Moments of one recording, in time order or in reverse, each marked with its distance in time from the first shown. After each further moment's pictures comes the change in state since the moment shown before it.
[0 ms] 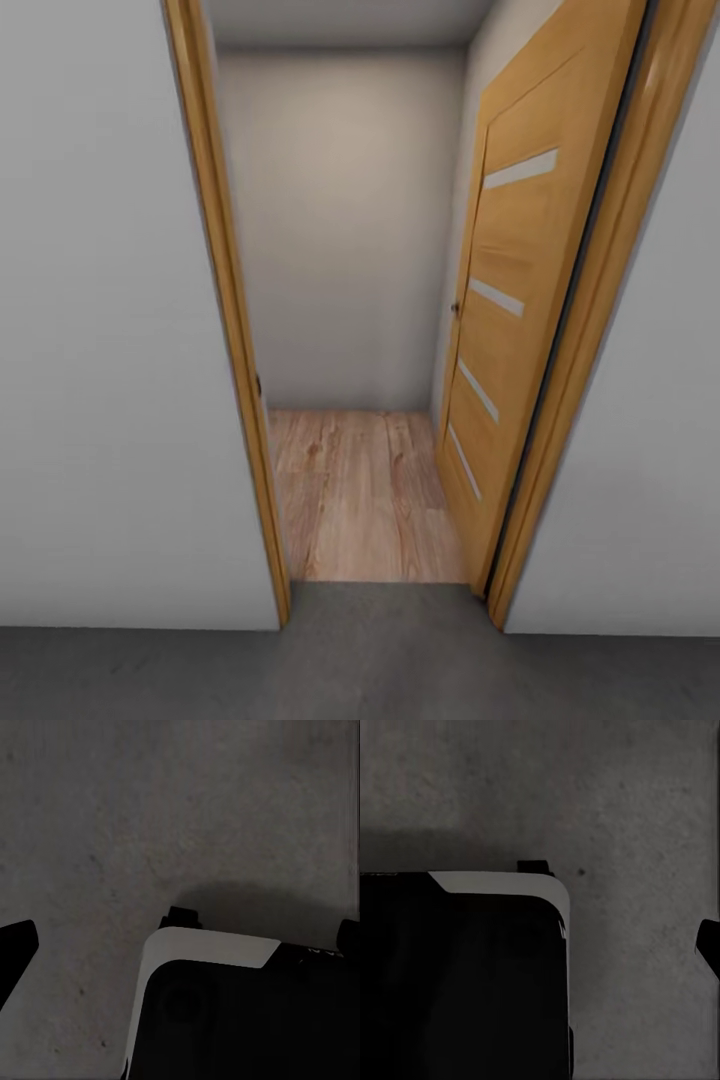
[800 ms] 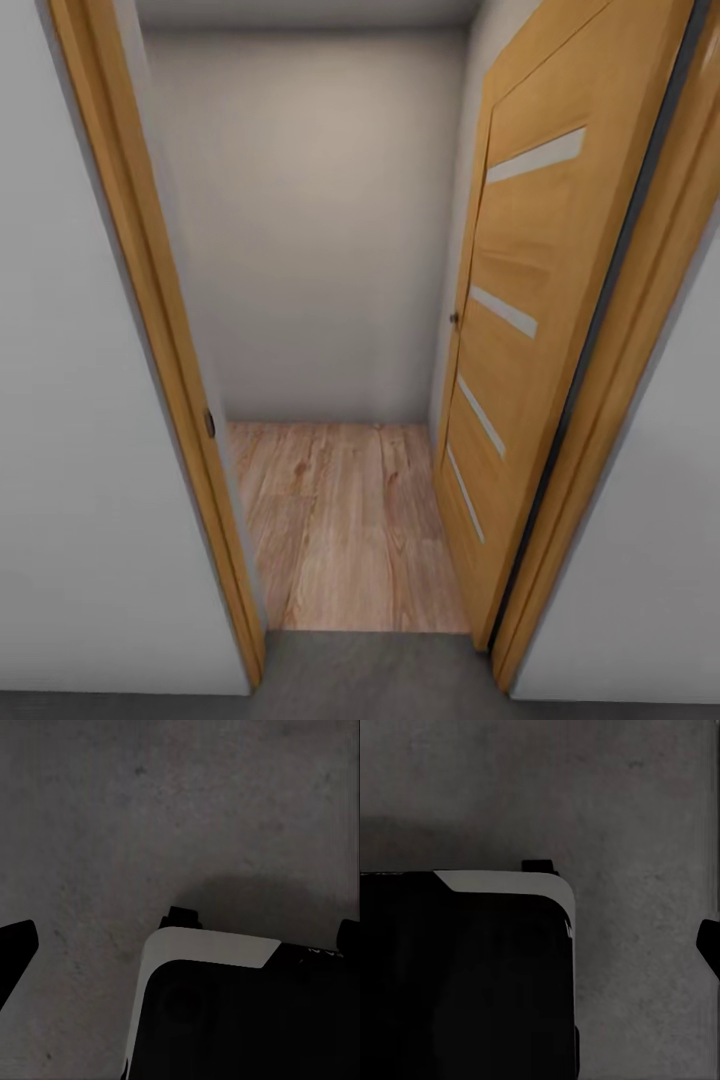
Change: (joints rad) left arm 0.000 0.000 0.000 0.000 0.000 0.000 0.000; right arm 0.000 0.008 -0.001 0.000 -0.001 0.001 0.000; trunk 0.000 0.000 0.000
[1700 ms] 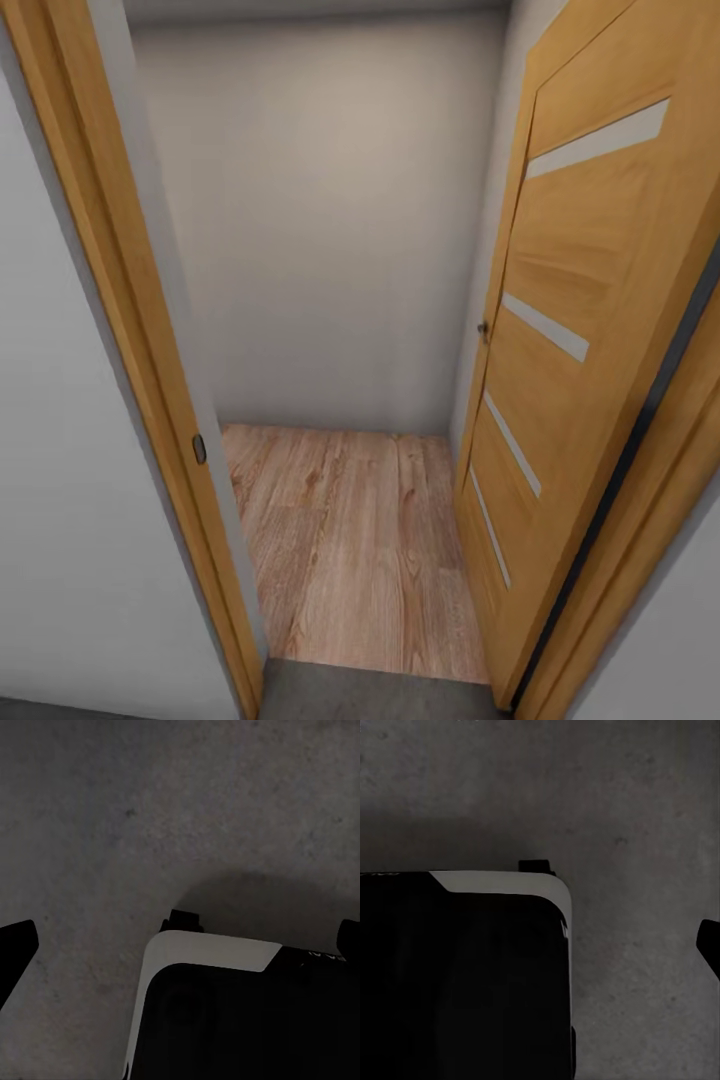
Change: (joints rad) left arm 0.000 0.002 0.001 0.000 0.000 -0.009 0.000; right arm 0.000 -0.005 0.000 0.000 0.000 -0.001 -0.001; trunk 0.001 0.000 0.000
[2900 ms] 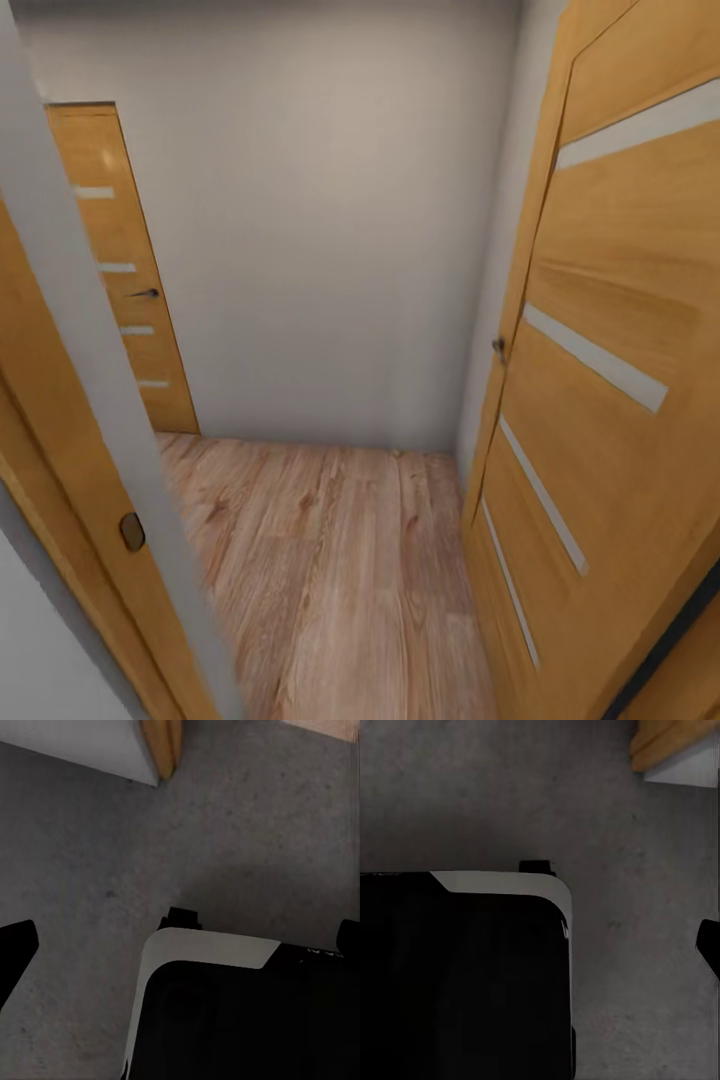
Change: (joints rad) left arm 0.000 0.000 -0.001 0.000 -0.001 0.008 -0.005; right arm 0.000 0.000 0.001 0.000 0.001 -0.001 0.001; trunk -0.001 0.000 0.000
